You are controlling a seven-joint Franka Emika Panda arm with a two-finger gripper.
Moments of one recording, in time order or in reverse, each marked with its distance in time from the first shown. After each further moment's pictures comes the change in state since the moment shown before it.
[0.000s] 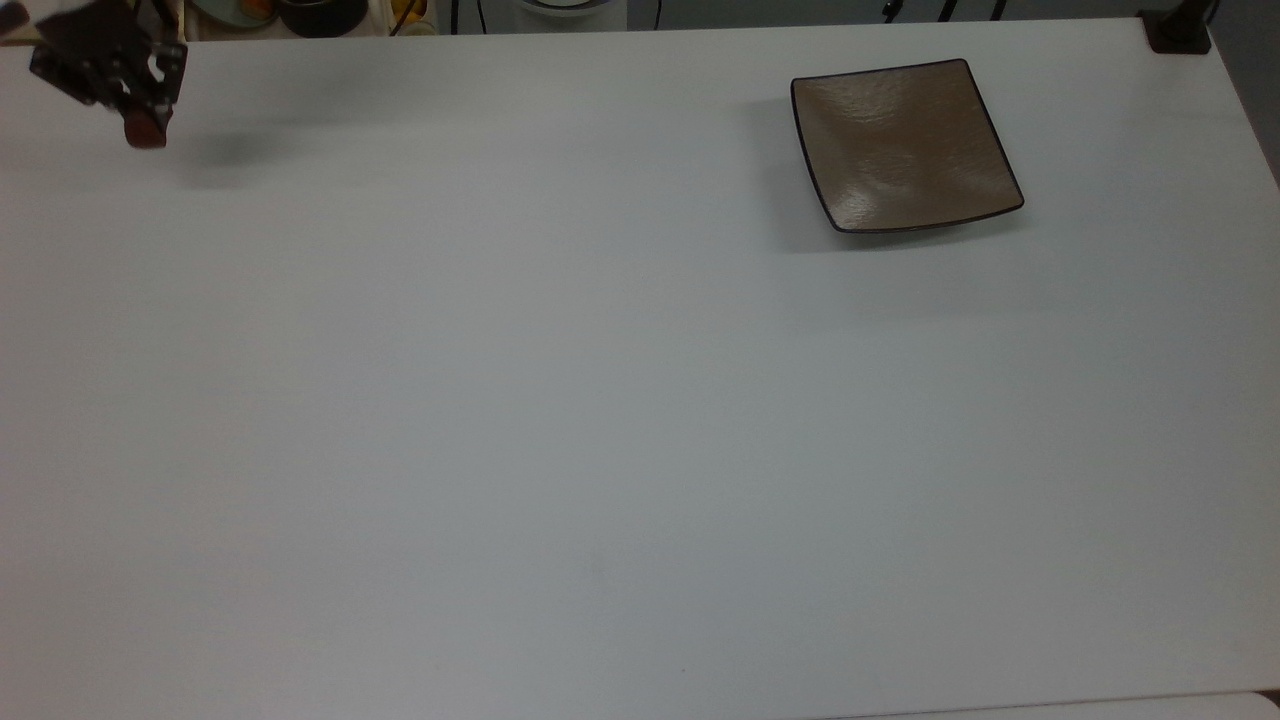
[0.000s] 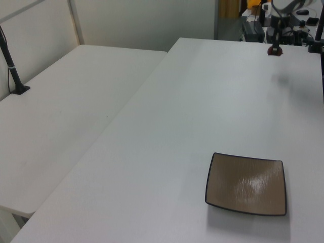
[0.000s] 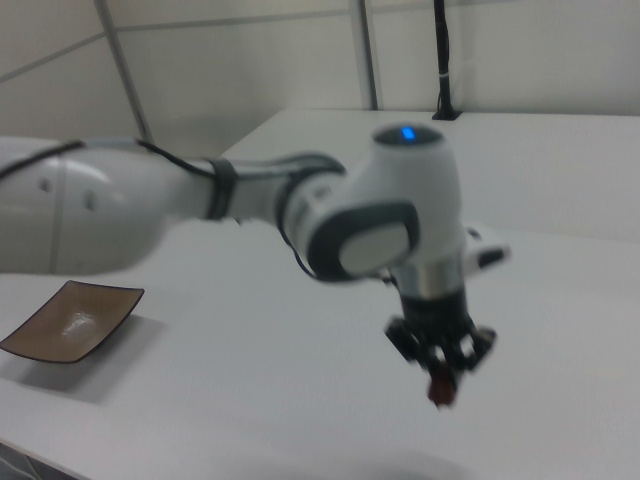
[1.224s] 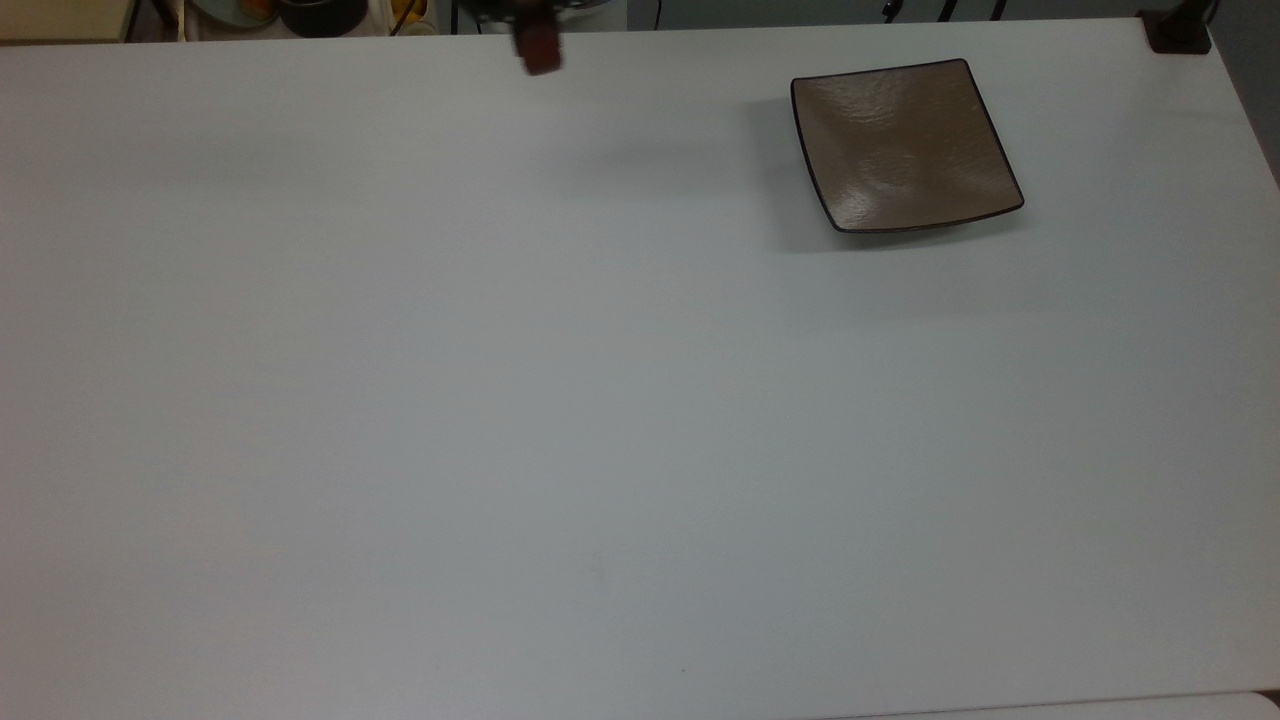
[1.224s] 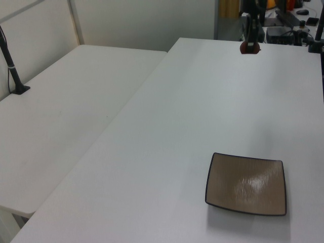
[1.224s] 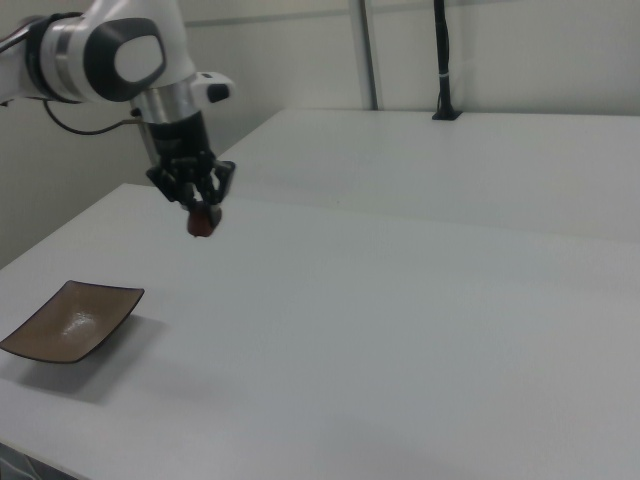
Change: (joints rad) arm 0.659 -0.237 0.035 0.110 0.030 -0.388 0.501
